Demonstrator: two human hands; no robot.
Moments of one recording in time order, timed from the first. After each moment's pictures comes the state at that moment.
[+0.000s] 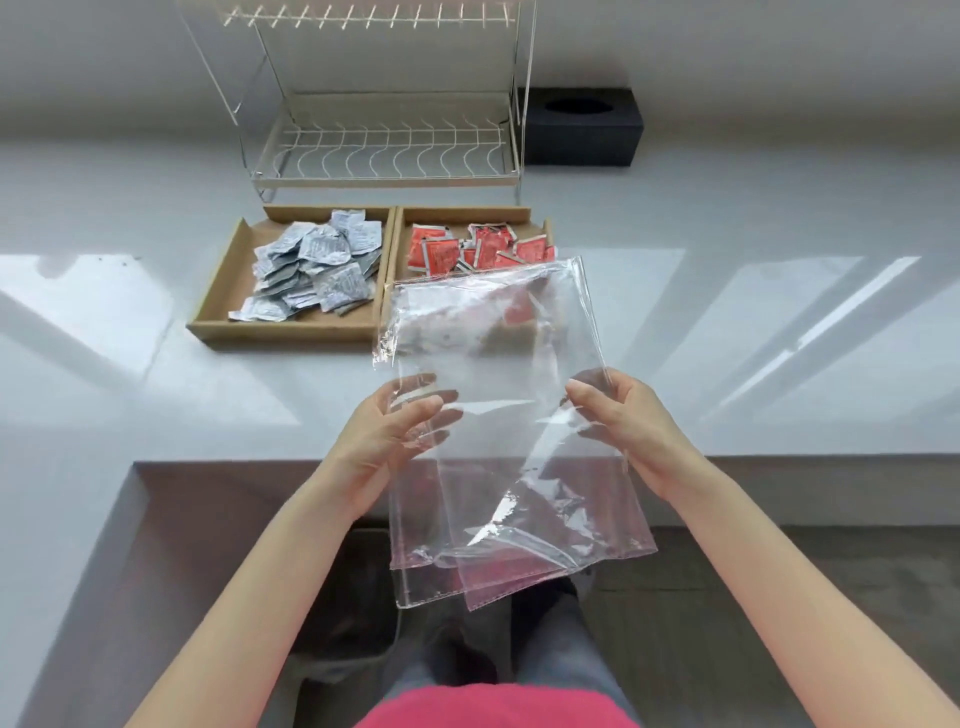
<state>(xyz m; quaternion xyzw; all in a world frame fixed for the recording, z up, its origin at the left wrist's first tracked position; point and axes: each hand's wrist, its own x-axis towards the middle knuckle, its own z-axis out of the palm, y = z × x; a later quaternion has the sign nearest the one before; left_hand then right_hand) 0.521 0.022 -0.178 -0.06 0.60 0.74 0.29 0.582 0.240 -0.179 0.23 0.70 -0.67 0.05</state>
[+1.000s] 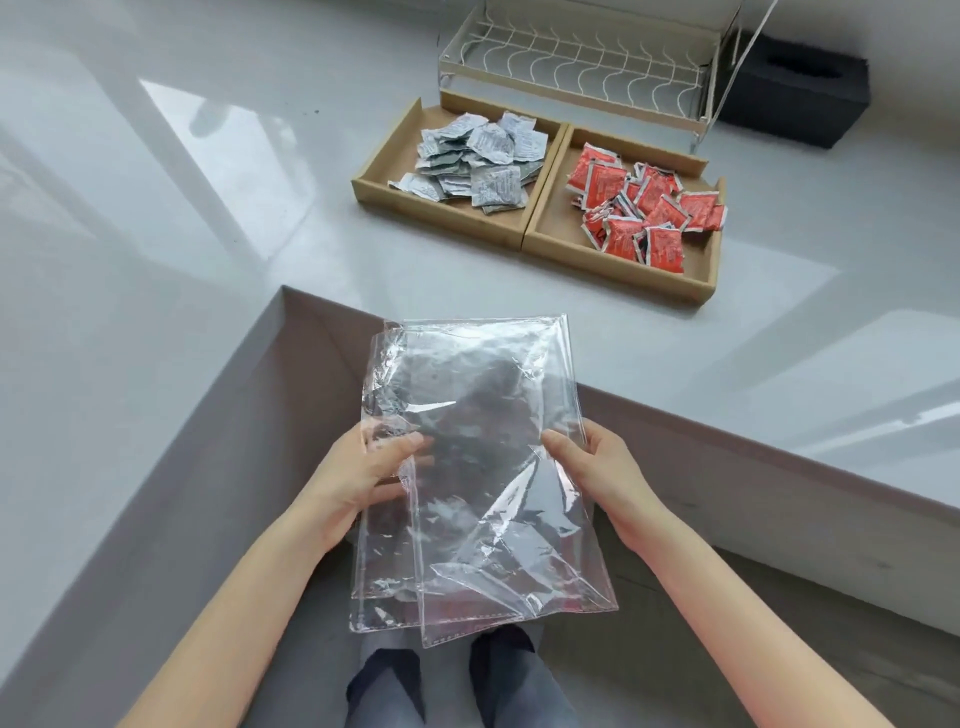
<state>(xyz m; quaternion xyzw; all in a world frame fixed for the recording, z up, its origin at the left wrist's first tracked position) 0.637 -0.100 -0.238 -0.22 0.67 0.66 0.24 0.634 0.131 -0.238 0.17 0.75 -0.60 0.20</state>
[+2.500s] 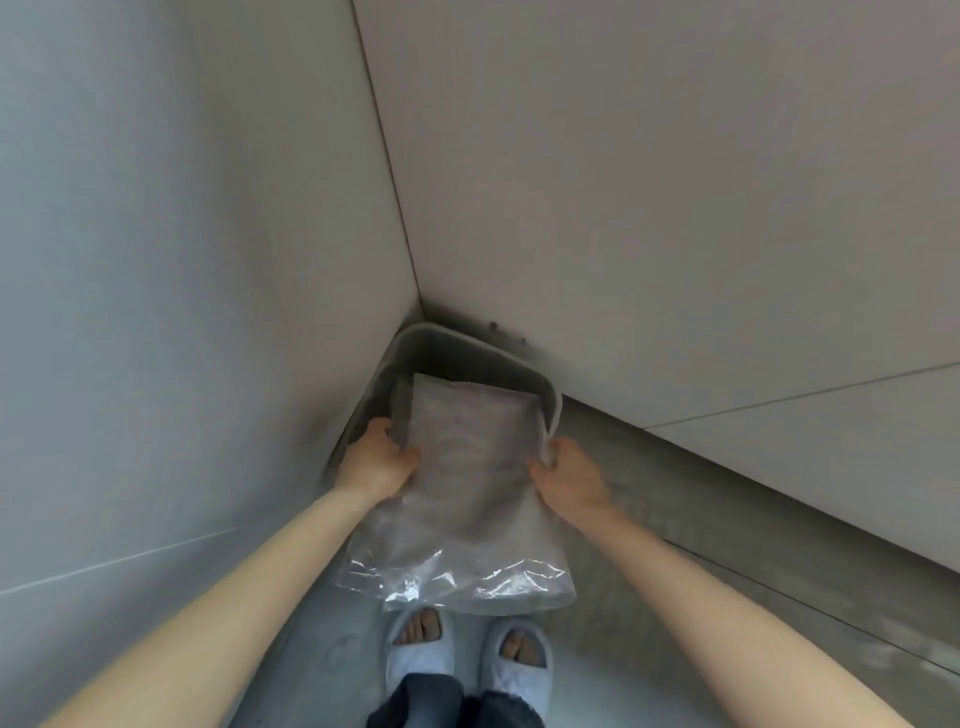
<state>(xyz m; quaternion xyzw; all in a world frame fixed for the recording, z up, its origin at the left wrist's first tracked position) 0.586 -0.233 -0.689 -0.31 0.82 0.36 0.31 0.582 -0.036 -0.692 0.21 0.85 -0.32 0.37</state>
